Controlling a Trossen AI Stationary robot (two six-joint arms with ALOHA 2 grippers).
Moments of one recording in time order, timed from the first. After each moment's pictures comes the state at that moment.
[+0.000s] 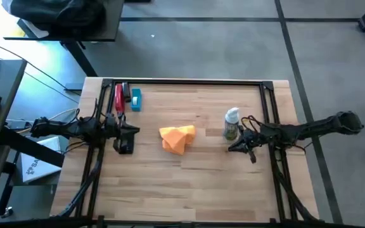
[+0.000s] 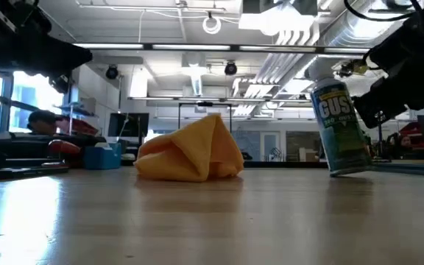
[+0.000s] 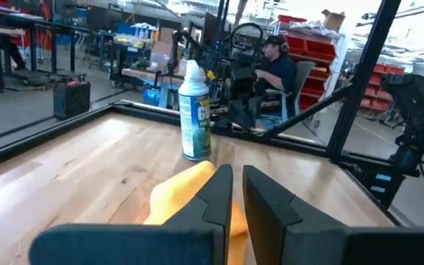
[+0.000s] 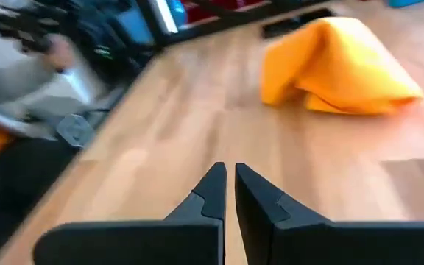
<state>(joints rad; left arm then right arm) -0.13 0.00 0.01 0.04 -0.21 -0.18 0.09 0.59 0.01 0.29 -0.14 0.25</state>
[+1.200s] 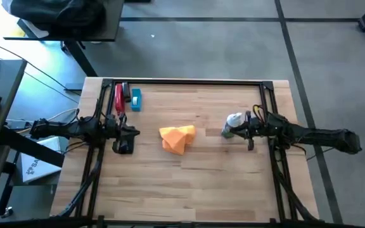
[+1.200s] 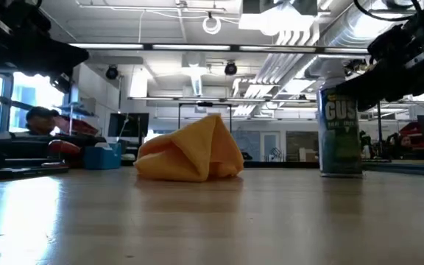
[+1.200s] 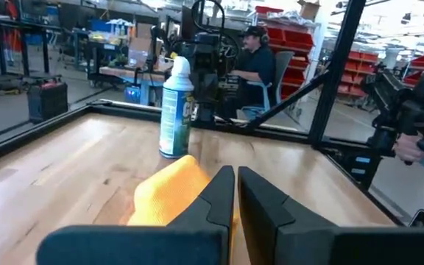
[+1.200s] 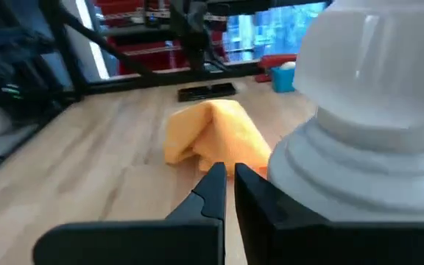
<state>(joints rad) -0.09 0.00 0.01 0.02 -0.10 -0.14 -0.20 0.32 0.01 0.17 -0.24 0.08</state>
